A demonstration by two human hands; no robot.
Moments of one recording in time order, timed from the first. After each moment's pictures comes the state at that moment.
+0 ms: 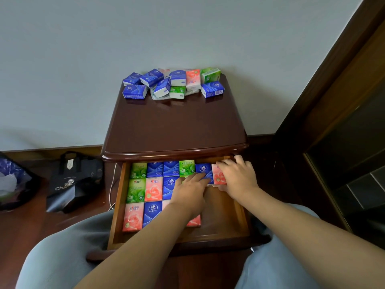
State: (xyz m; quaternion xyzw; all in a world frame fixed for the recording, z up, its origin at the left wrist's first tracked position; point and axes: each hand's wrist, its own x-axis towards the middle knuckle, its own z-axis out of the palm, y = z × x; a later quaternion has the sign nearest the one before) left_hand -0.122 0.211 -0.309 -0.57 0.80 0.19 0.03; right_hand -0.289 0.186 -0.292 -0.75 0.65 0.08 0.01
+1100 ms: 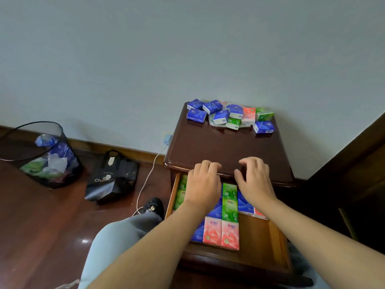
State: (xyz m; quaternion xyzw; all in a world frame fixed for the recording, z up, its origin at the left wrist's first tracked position) left_hand -0.023 0.205 -0.240 -0.65 0.71 0.07 -0.26; right_hand -0.196 0.160 -0.232 -0.76 0.63 -0.18 0.07
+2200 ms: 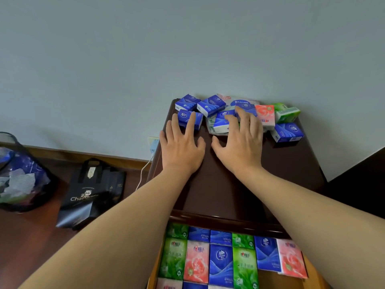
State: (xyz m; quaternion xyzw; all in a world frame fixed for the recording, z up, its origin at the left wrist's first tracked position) left_hand 0.038 -0.022 -0.272 -0.75 0.62 0.03 -0.21; right_hand -0.118 -0.049 -0.261 -0.74 0.62 -0.24 -0.15
